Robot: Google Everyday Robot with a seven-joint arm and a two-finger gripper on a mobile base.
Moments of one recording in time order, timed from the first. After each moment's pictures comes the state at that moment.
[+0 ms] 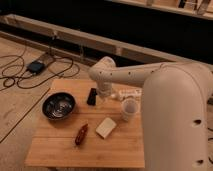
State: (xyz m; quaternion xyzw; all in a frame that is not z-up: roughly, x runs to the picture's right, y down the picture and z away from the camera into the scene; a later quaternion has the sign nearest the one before) arm 0.014 0.077 0.839 -0.16 -0.27 -0.87 0.38
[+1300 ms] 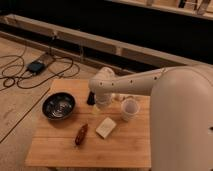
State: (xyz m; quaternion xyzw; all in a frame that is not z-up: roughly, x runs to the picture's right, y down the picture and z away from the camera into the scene) arm -0.001 0.141 0.827 -0.15 -0.29 -0.85 0.42
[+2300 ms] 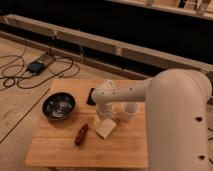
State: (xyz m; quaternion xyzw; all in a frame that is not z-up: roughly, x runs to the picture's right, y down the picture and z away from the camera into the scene) arm 0.004 0.207 0.847 -0.19 -0.33 -0.81 0.45
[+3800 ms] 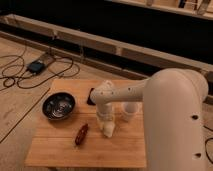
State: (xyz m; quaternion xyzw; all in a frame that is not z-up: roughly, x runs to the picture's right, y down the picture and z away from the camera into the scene) arm 0.009 0.216 0.835 -0.21 -0.35 -0.82 0.40
